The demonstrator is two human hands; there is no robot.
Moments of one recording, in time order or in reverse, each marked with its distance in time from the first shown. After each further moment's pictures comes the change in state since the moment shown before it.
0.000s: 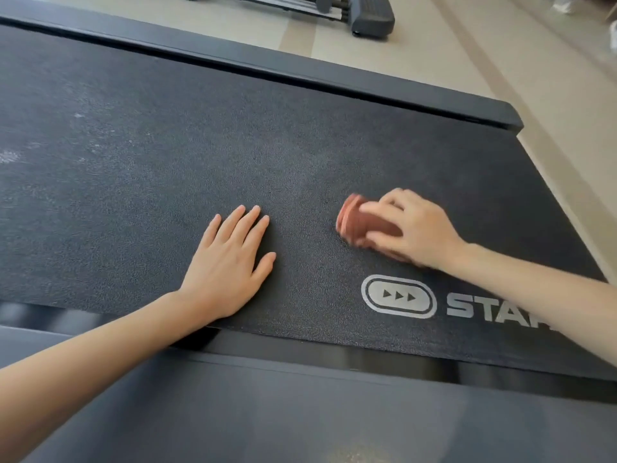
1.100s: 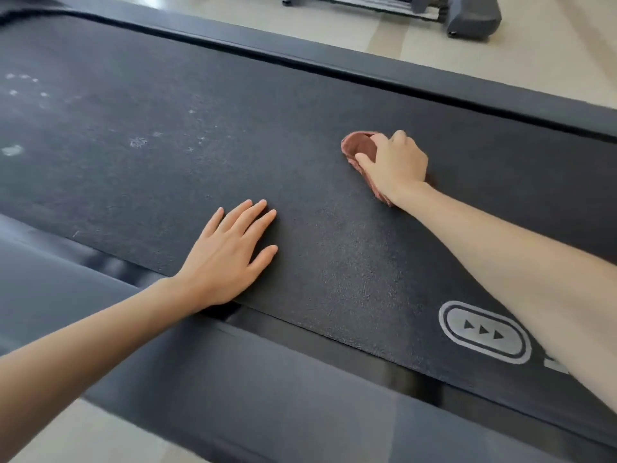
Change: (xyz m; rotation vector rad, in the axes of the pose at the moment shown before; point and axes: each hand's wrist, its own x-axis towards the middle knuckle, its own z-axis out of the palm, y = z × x) left_hand -0.045 -0.075 -0.023 0.015 -0.044 -0.186; right_hand 0.182 -0.063 0.064 -0.056 -0.009 0.409
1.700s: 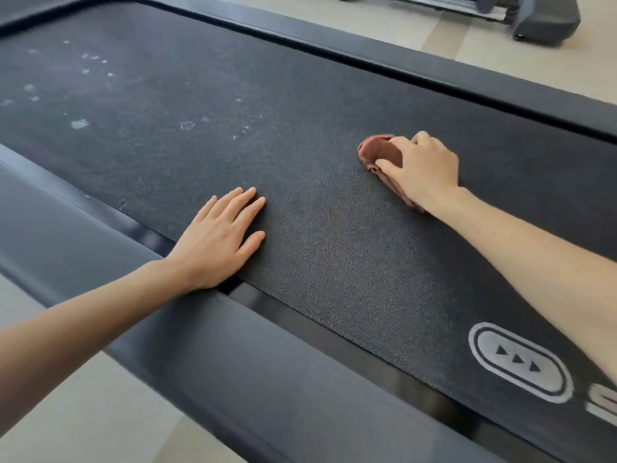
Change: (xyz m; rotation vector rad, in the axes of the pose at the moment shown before) left_hand -0.019 -0.039 -0.001 0.024 0.019 -0.140; right_hand 0.003 -0.008 0.003 0.048 0.013 -0.241
